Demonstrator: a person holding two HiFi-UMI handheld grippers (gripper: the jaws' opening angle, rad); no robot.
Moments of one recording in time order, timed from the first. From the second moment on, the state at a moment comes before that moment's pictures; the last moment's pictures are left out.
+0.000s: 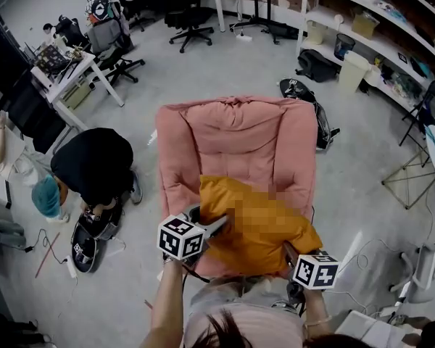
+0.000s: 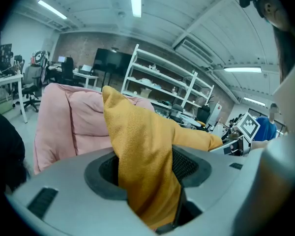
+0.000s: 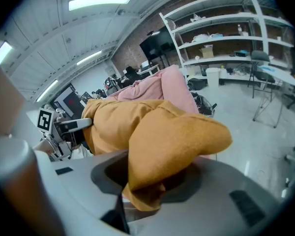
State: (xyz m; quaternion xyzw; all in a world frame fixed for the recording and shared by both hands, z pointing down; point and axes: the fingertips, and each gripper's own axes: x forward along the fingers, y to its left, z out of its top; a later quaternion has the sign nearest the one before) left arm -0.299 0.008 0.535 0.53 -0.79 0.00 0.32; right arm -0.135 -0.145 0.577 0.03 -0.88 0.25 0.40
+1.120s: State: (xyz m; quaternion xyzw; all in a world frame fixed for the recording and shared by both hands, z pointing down) left arm -0.378 0.031 0.530 0.49 -0.79 -0.06 0.36; right arm -0.233 -0.151 0.535 0.09 -0.91 0.13 0.37
